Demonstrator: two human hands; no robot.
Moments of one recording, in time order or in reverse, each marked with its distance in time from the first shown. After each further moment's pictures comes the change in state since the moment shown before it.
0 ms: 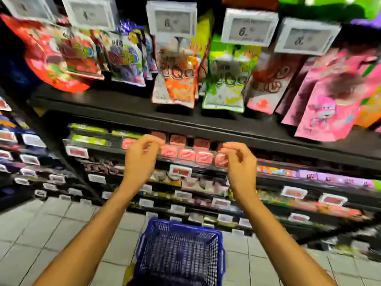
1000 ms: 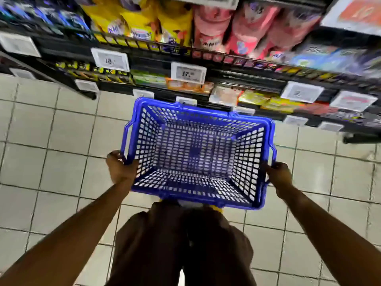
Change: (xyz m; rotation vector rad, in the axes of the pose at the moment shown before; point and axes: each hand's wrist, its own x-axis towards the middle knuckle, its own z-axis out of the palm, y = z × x) left_hand -0.290 -0.649 0.107 0.558 0.066 -0.966; right_hand -0.201 0.717 -0.082 -0.660 -0.111 1.036
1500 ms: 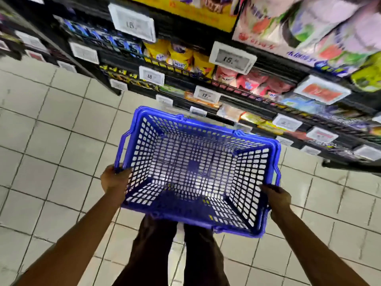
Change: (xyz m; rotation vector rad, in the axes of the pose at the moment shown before) left_hand -0.067 0.004 -0.118 -0.131 0.049 -0.286; right_hand -0.117 -0.042 -0.066 0.257 0.038 0.217
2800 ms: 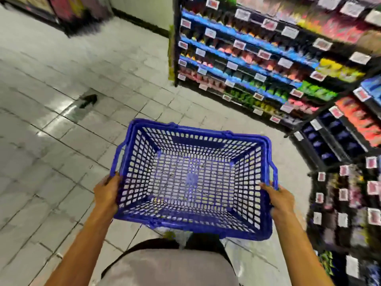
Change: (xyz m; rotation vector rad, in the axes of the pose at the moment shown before) left_hand -0.405 -0.459 -0.543 -1.586 1.124 -0.746; right_hand -0.800 0.131 0.200 -0.926 -1.122 -1.027
